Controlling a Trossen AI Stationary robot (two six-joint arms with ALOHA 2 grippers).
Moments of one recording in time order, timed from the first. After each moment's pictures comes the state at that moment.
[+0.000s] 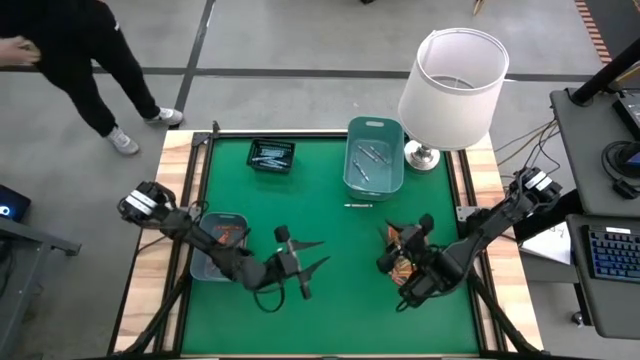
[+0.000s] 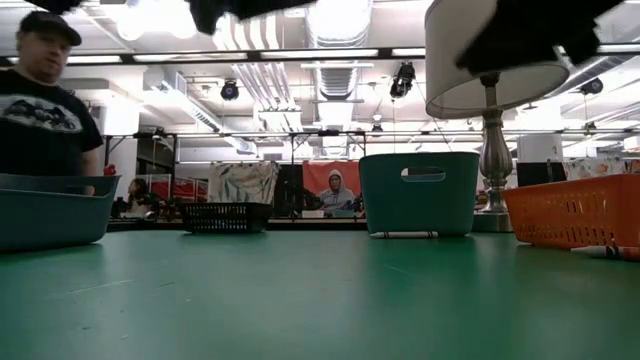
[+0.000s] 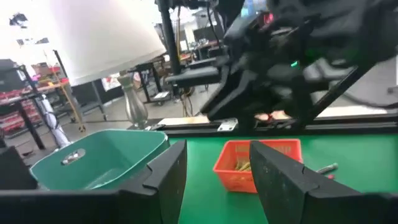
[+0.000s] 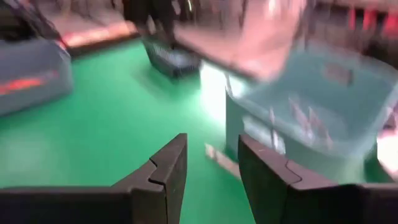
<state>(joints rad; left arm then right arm) -0.55 1.74 0.85 0.96 -0.95 0.23 0.66 1.52 1.01 -0.93 1.19 1.42</state>
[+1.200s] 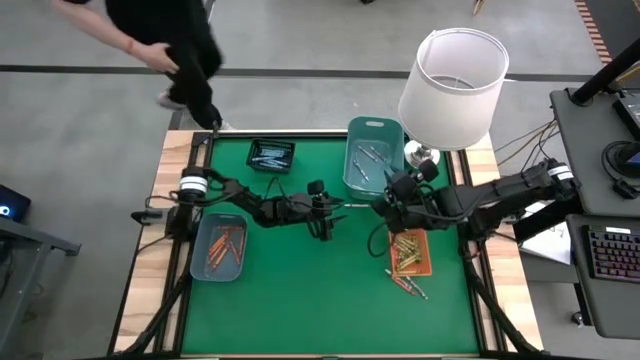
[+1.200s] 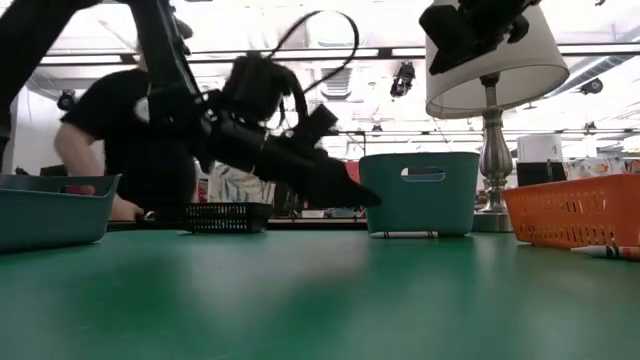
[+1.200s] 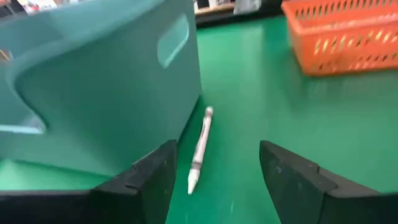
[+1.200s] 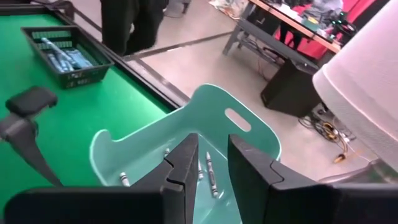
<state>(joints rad) 0.07 2.05 0.84 0.91 -0.19 0.17 0.21 1.29 1.05 -0.78 1.12 0.60</state>
